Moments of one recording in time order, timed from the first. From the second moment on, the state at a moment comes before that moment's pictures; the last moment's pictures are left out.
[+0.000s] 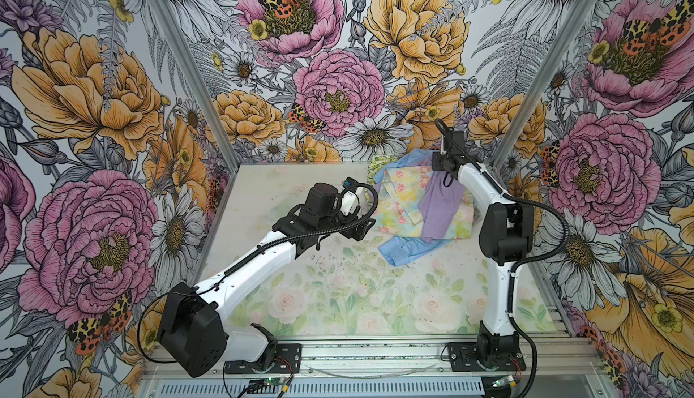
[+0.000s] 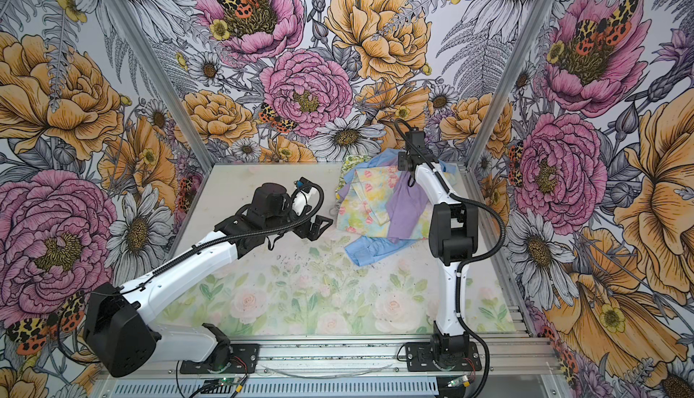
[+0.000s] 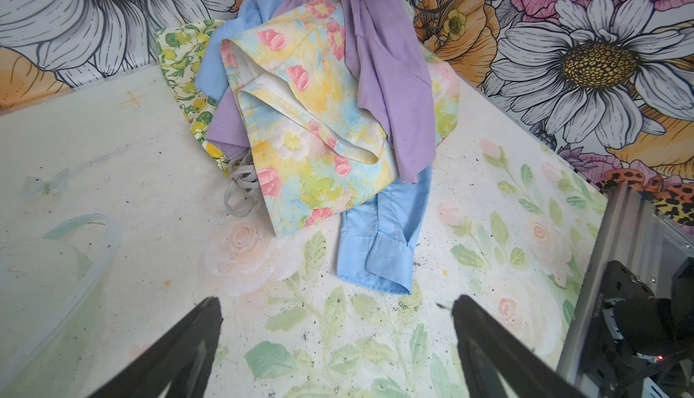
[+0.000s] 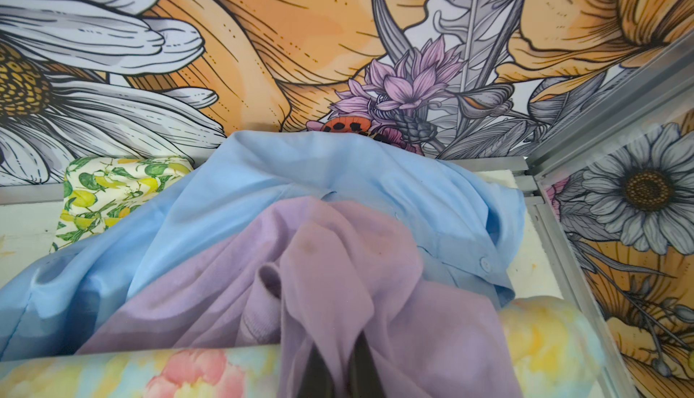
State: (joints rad) left arm -0.60 1.35 1.09 -0.31 0.23 -0.09; right arm 0.08 2.19 1.97 -0.48 0.19 0.06
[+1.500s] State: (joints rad) left arm -0.44 1.36 1.06 -0.25 0.18 -0.15; right arm 0.29 1.82 2.27 -0.46 0.12 0.14
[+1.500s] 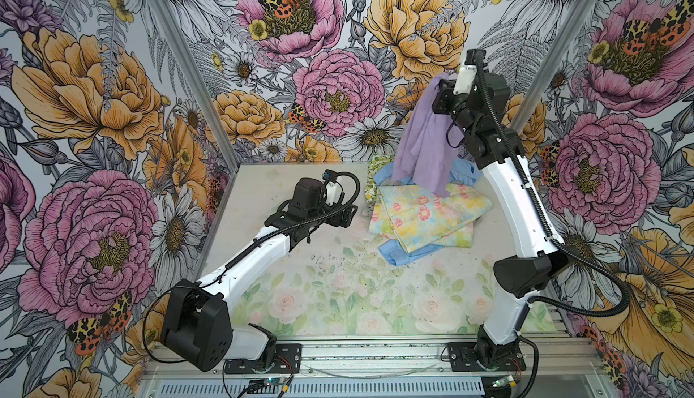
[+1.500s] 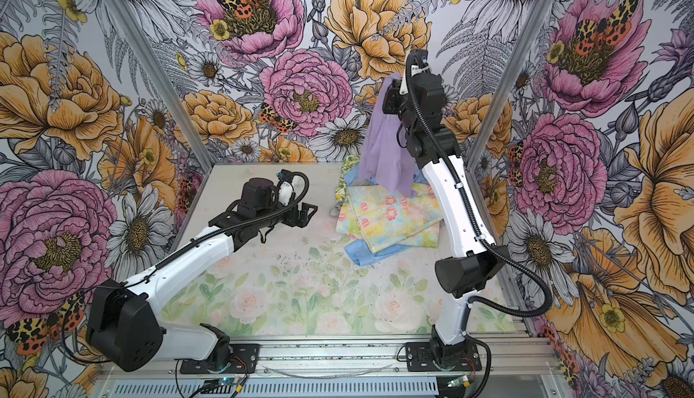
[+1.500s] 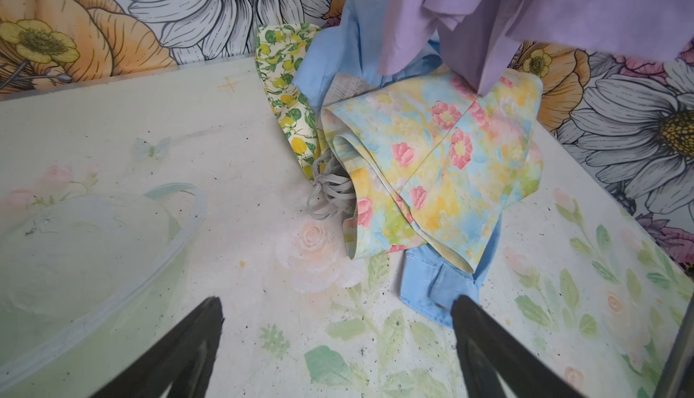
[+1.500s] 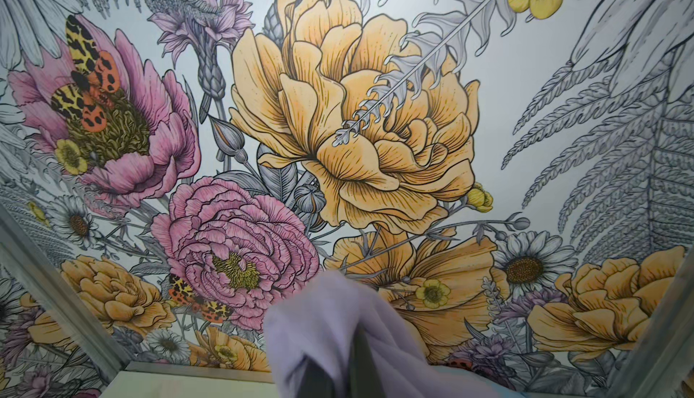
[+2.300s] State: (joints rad) left arm -0.59 1.31 1.02 0.02 0.17 -0.17; right arm 0.51 1.62 1.80 -0.41 0.11 0.29
